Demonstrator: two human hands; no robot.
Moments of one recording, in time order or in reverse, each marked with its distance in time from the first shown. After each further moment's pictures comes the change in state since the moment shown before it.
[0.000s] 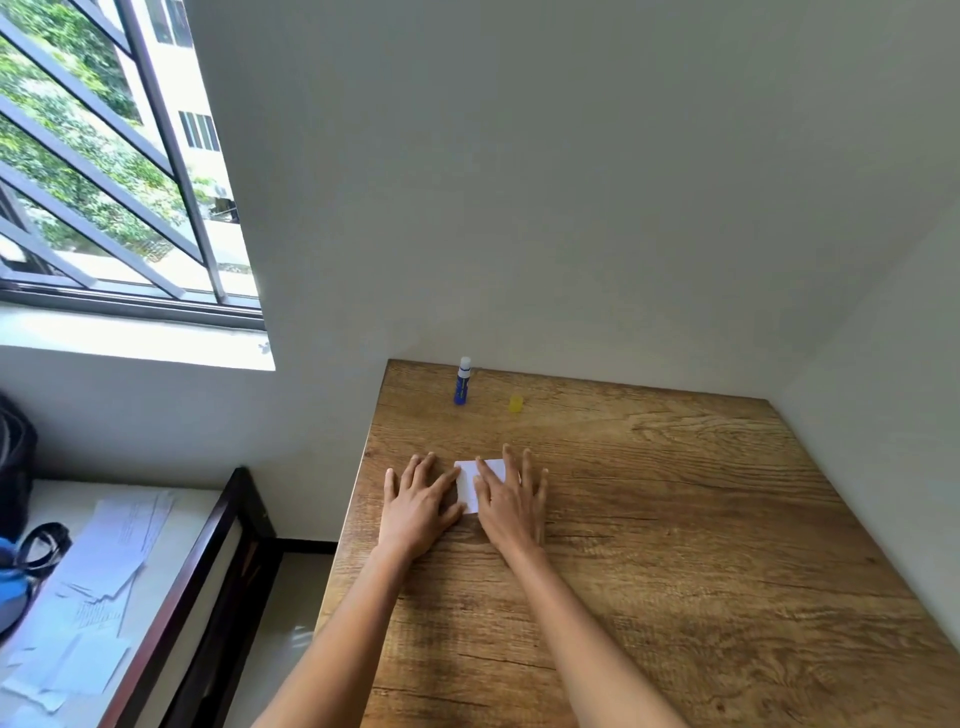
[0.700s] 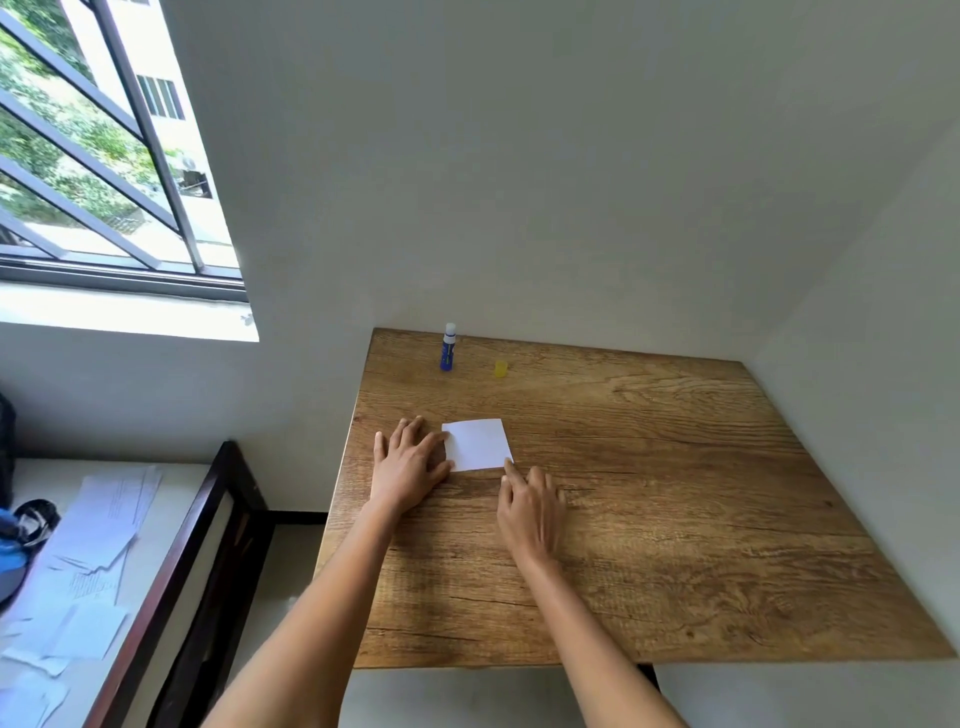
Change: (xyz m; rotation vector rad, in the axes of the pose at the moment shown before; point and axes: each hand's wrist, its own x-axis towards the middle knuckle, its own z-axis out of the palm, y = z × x) left_hand 0.000 0.000 -0.005 -0.070 0.007 0.007; right_hand -0.065 0.028 -0.003 -0.001 0.272 0.108
